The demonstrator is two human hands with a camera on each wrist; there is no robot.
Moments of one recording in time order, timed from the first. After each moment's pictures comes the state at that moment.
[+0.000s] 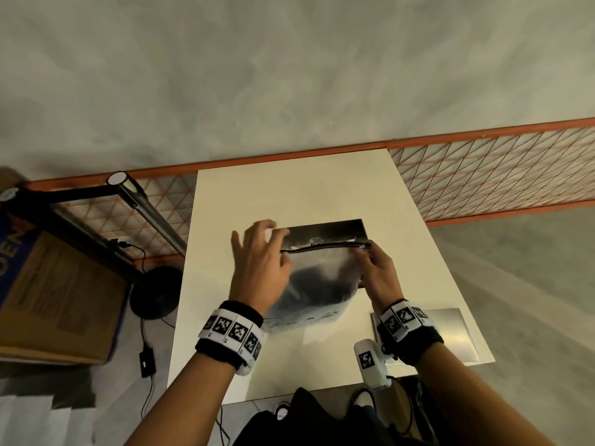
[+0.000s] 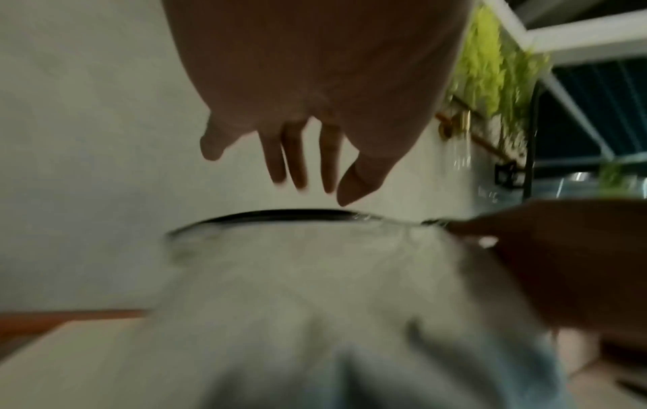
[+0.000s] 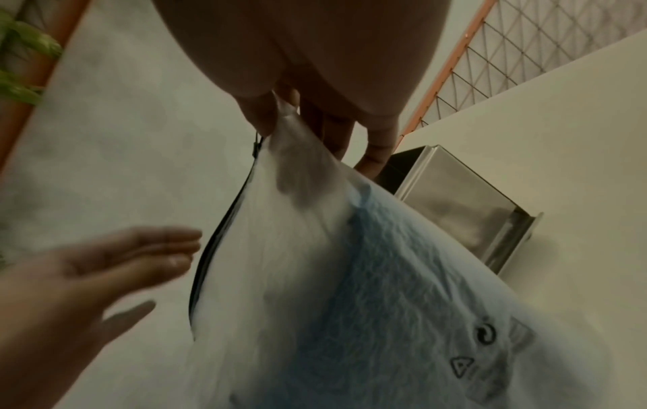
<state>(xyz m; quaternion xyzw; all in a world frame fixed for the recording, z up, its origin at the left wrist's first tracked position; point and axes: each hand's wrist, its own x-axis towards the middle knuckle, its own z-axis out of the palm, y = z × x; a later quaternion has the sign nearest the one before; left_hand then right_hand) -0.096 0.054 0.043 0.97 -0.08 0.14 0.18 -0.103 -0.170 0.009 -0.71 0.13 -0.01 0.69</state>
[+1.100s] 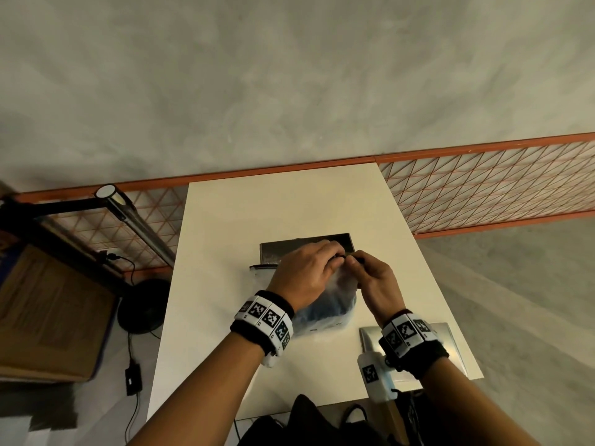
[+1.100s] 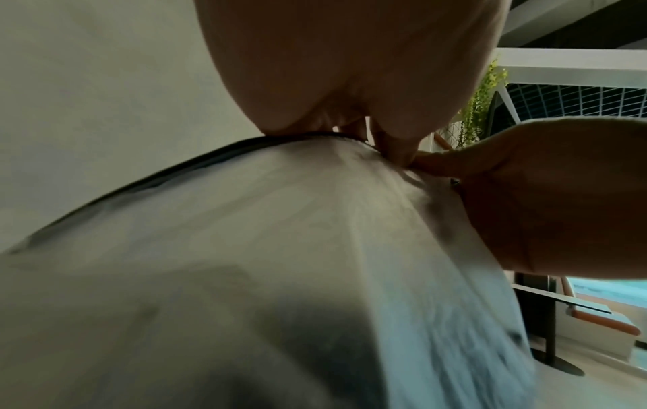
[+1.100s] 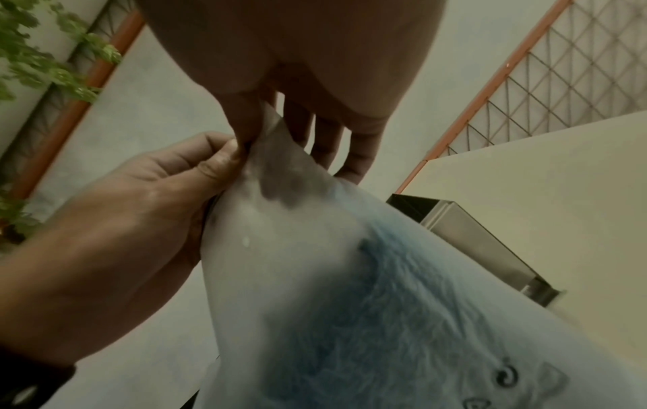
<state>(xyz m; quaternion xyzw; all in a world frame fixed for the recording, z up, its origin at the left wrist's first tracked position) -0.068 -0.029 0.047 0.90 -0.29 0.06 0.30 -0.099 -0.200 0.026 -0.74 0.00 -0.02 0.67</state>
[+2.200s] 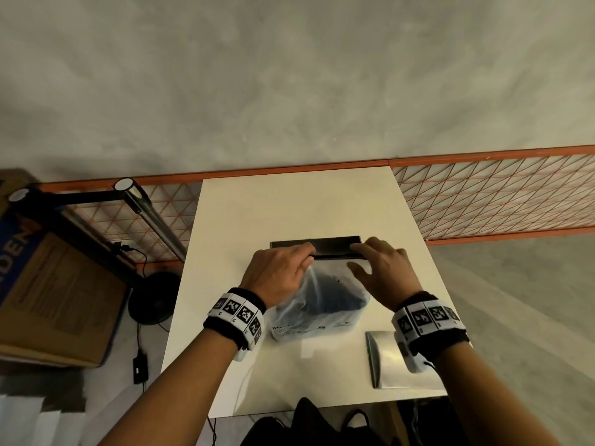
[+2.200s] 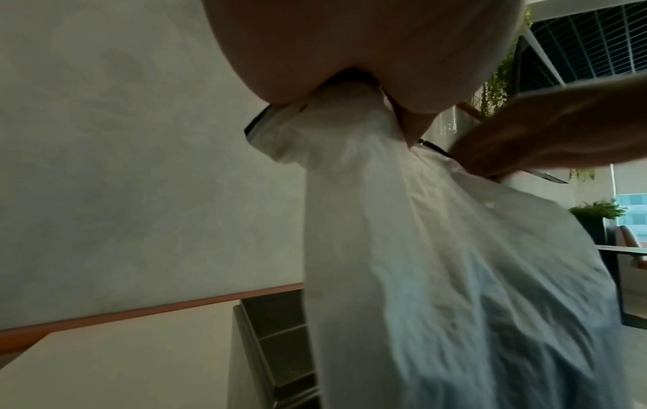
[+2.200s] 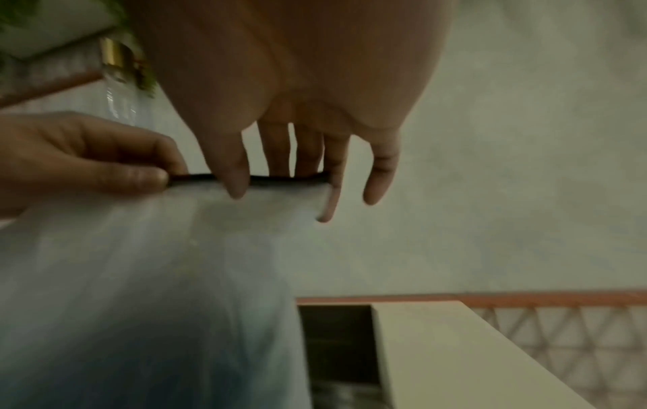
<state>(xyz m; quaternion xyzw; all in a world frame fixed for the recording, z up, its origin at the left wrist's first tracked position) -0.068 0.033 0.047 0.94 -0.26 0.14 0.17 -0.072 -0.216 0.043 -0.98 -0.14 -0.08 0.15</state>
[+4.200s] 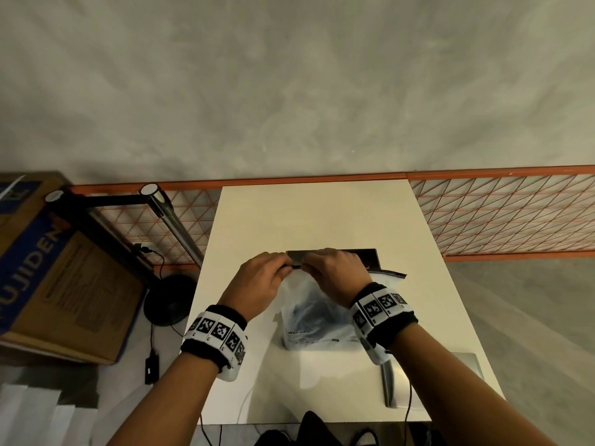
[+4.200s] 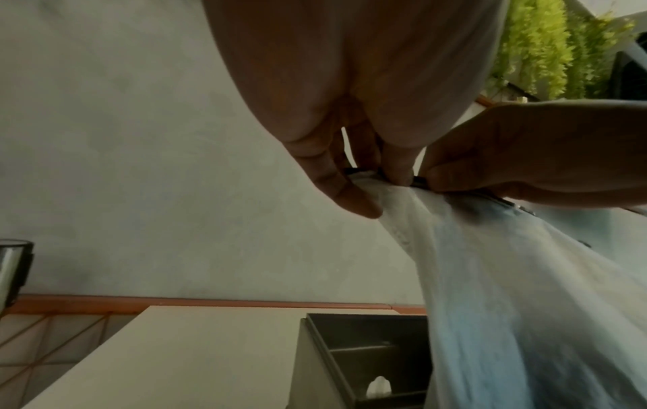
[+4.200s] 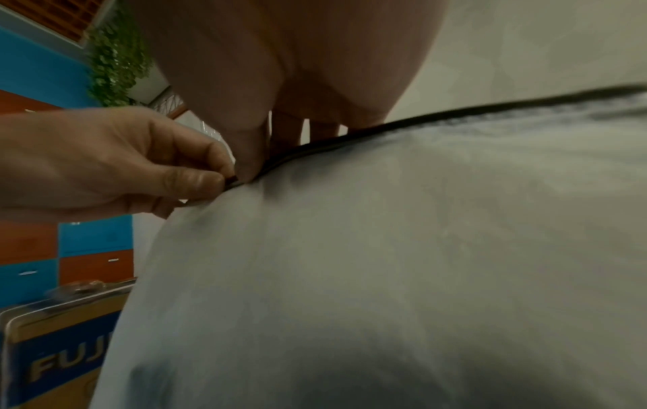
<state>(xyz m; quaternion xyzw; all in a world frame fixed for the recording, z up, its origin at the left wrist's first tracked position) -0.082 0.090 0.053 0.94 -0.16 0.07 0.29 -0.047 -0.115 0.060 -0.93 -0.31 -0.07 0.16</state>
